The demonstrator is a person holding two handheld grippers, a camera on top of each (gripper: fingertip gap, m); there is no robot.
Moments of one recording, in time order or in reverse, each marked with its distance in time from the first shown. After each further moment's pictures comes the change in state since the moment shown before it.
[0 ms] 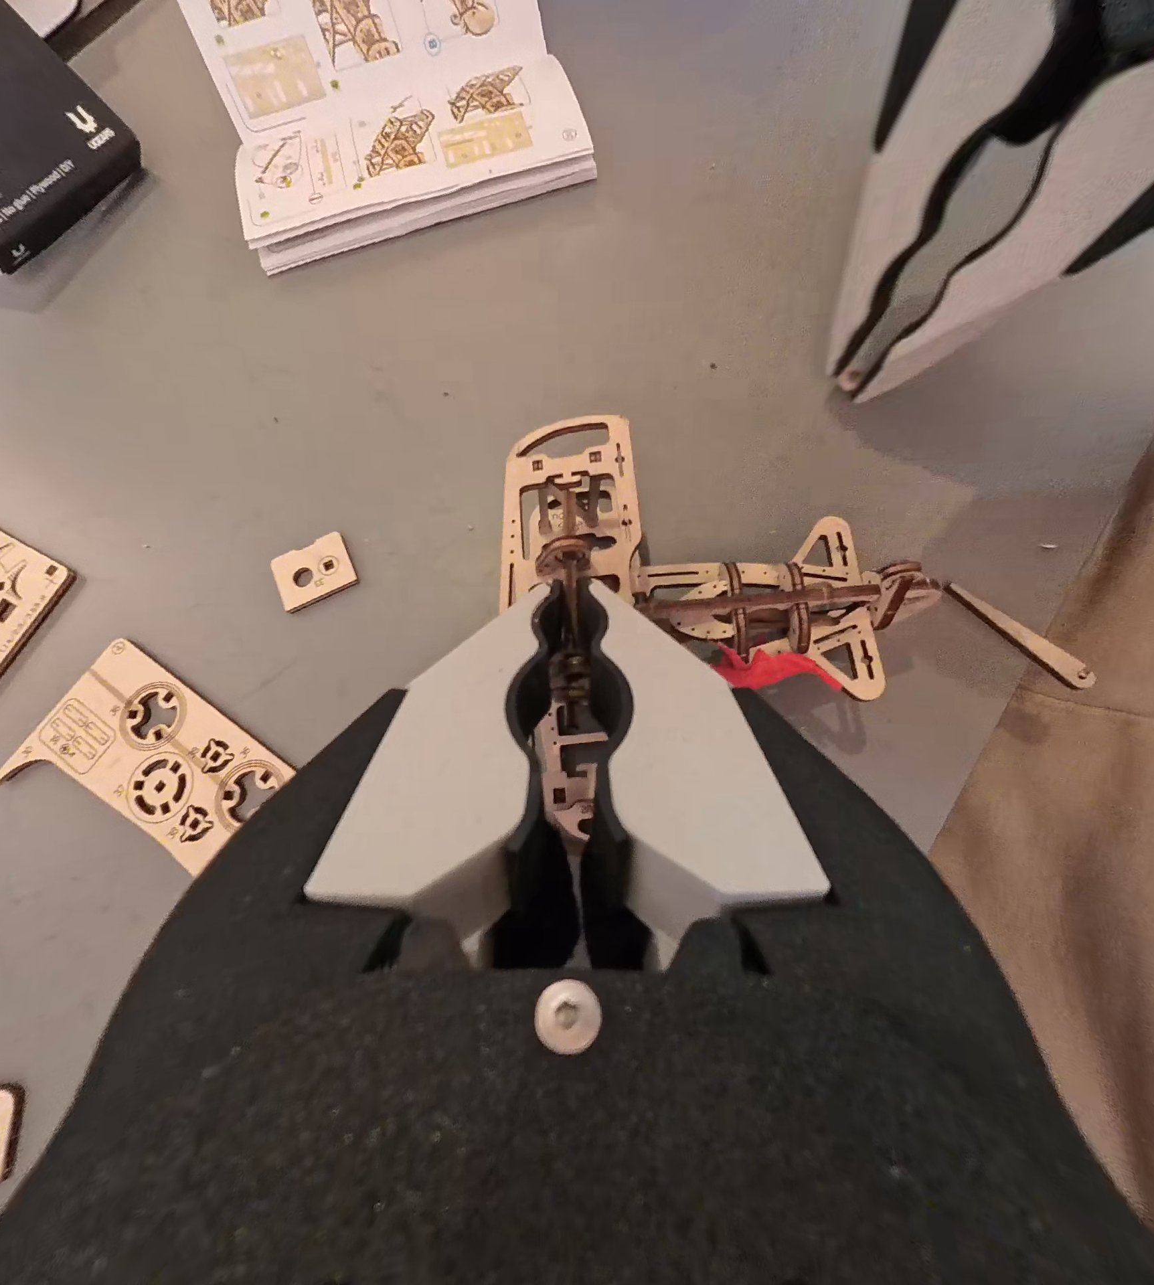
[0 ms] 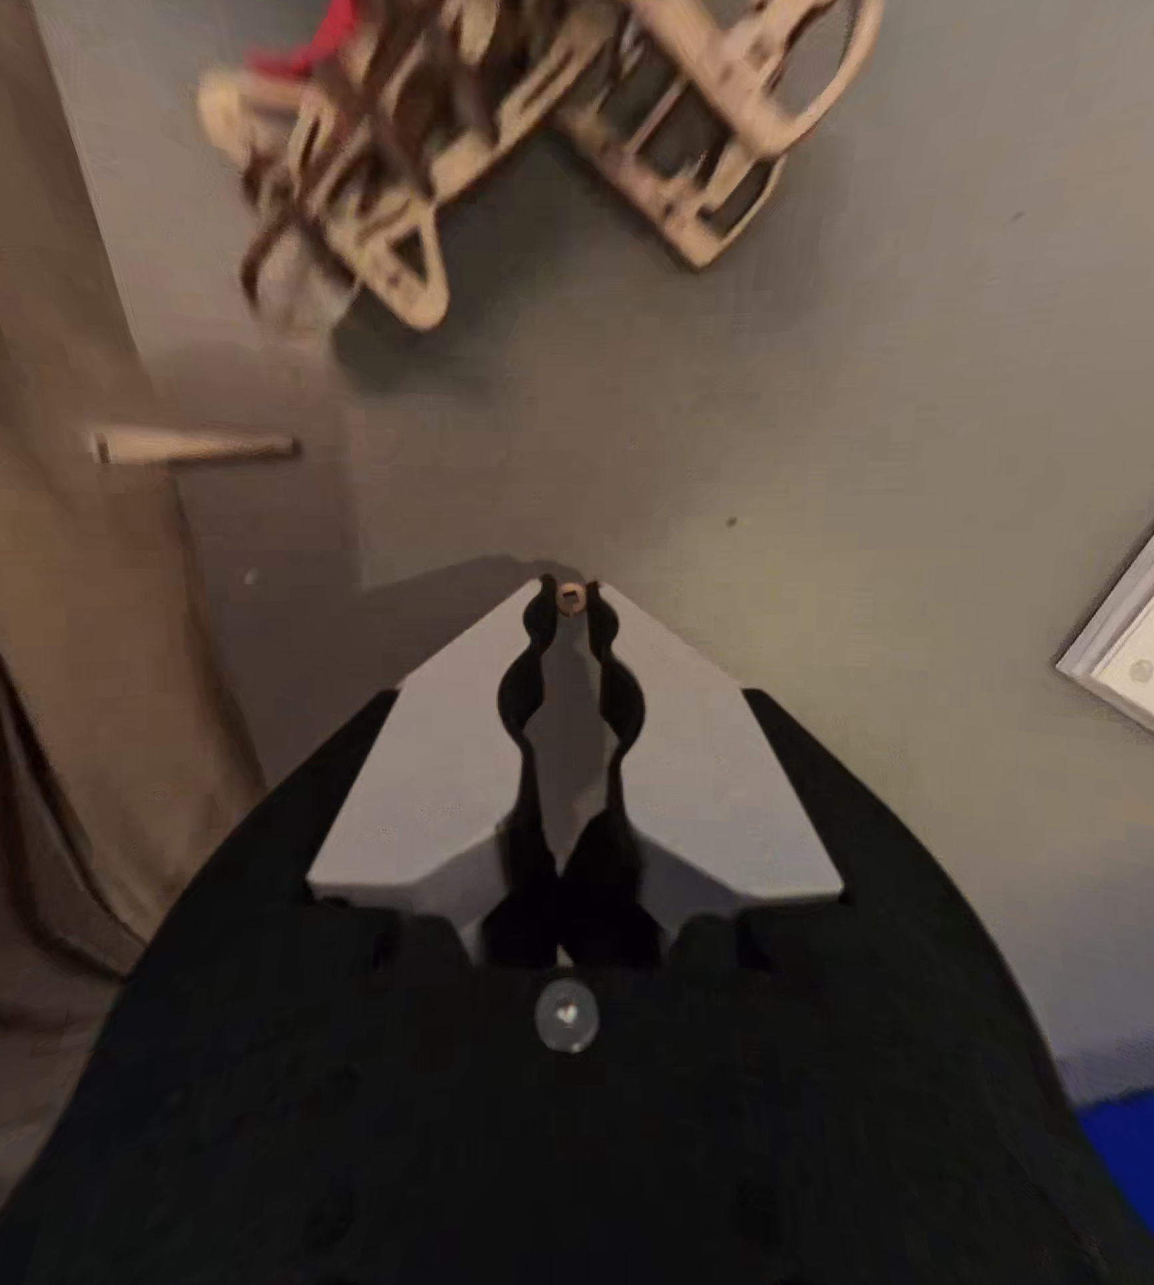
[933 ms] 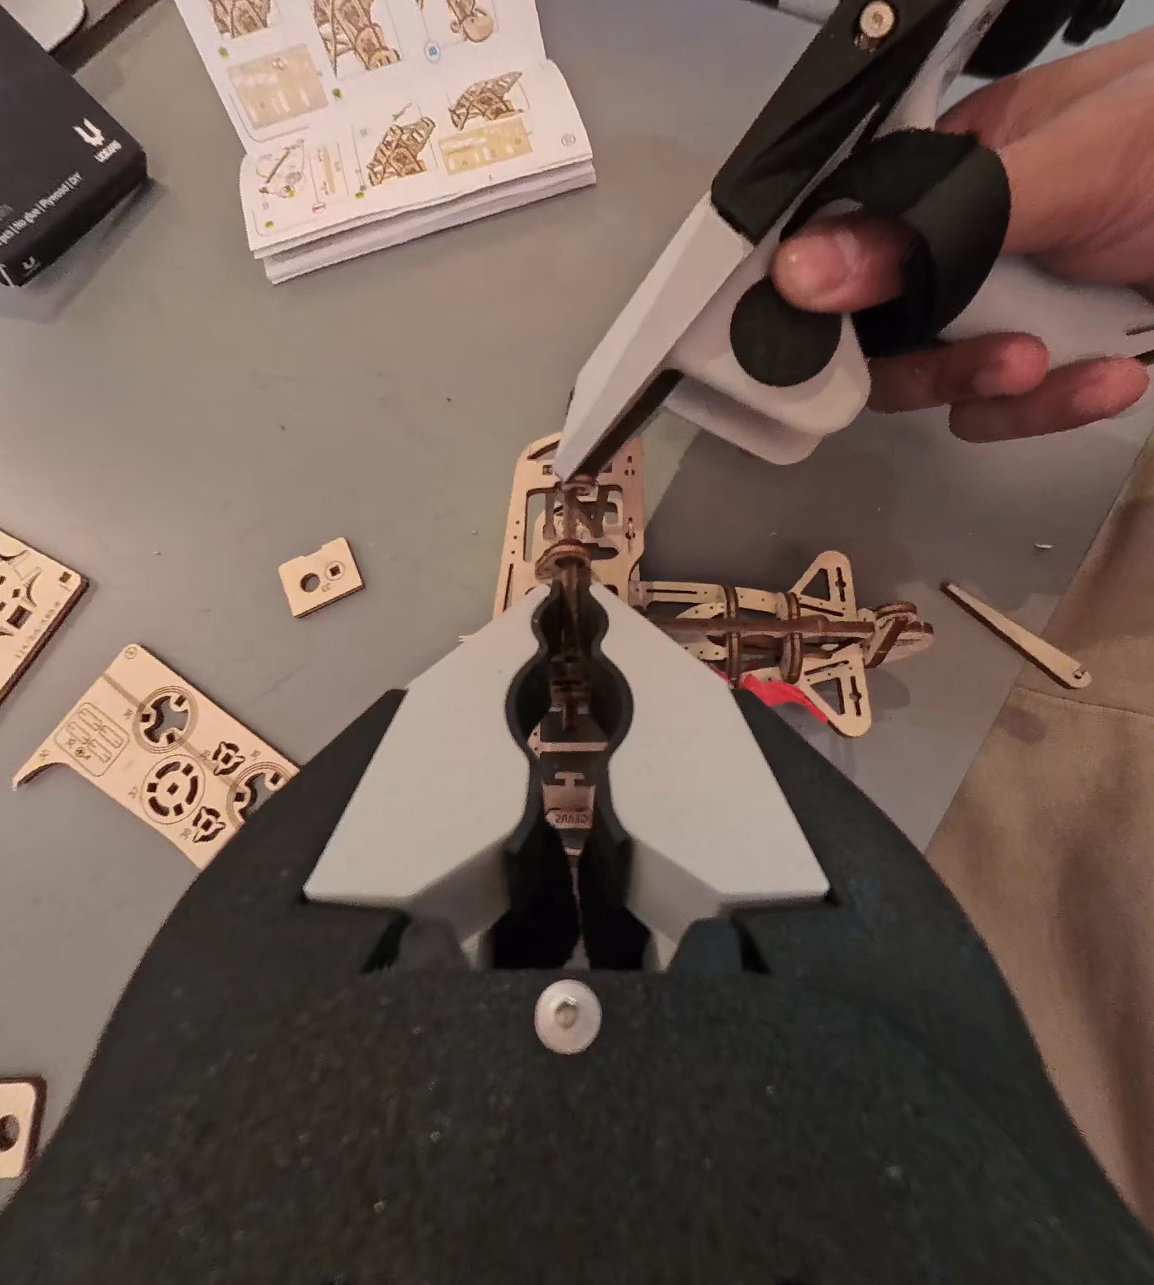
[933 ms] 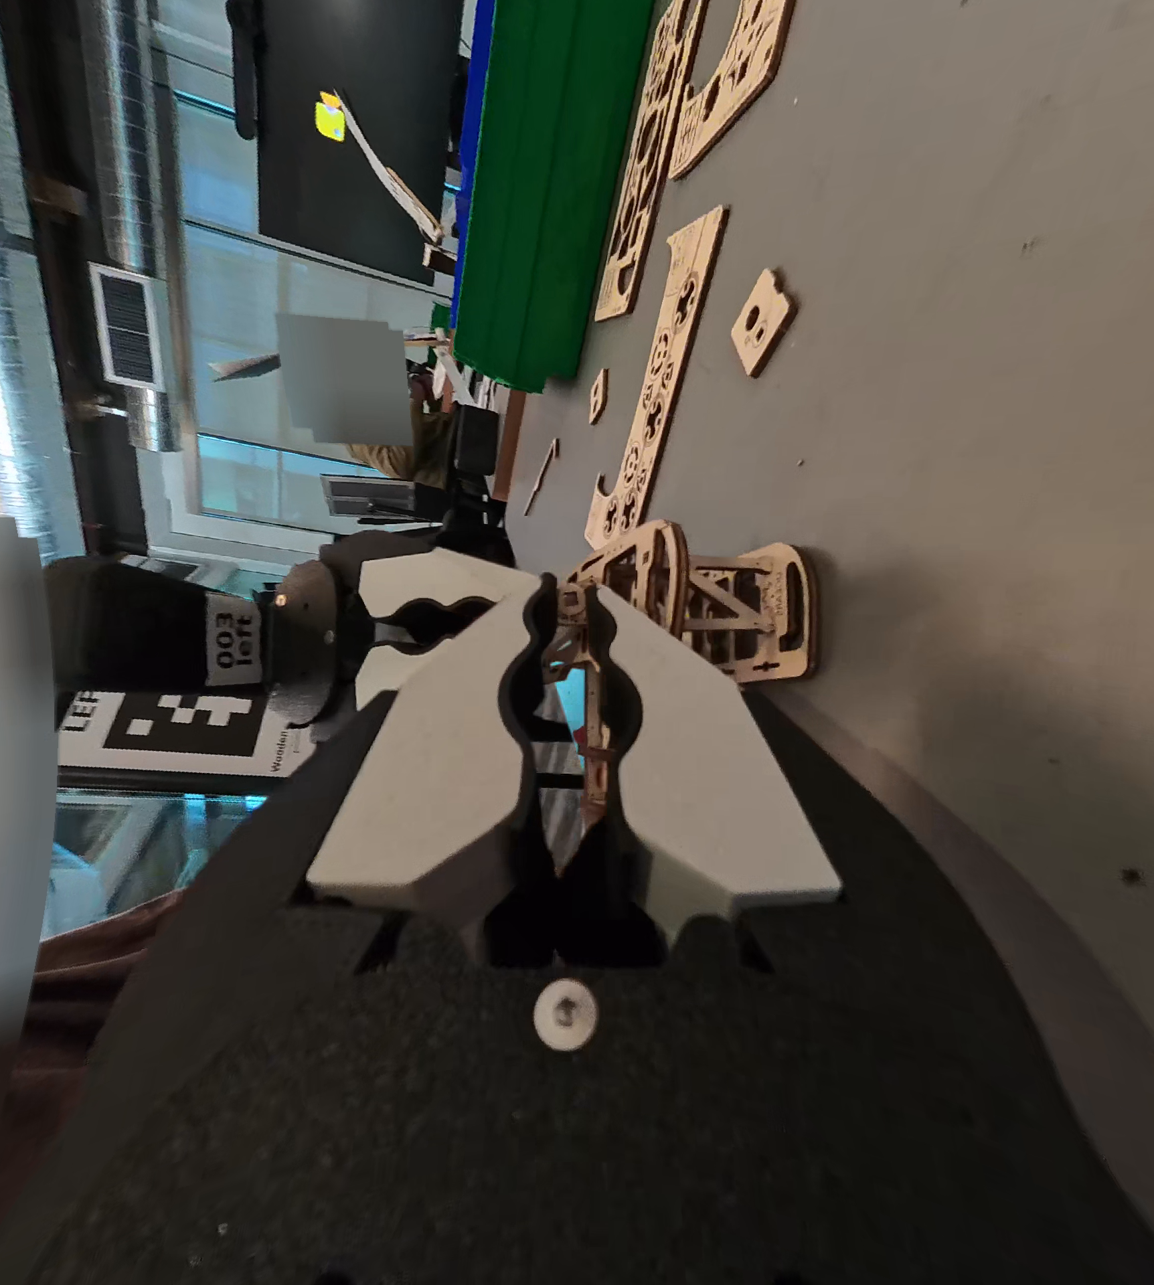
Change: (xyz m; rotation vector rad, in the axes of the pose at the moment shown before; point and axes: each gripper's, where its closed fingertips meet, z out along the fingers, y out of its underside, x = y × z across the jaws) left arm 0.000 -0.003 -0.002 -0.005 -0.004 0.009; right arm 0.033 -0.135 -0.005 0.849 -0.717 1.248
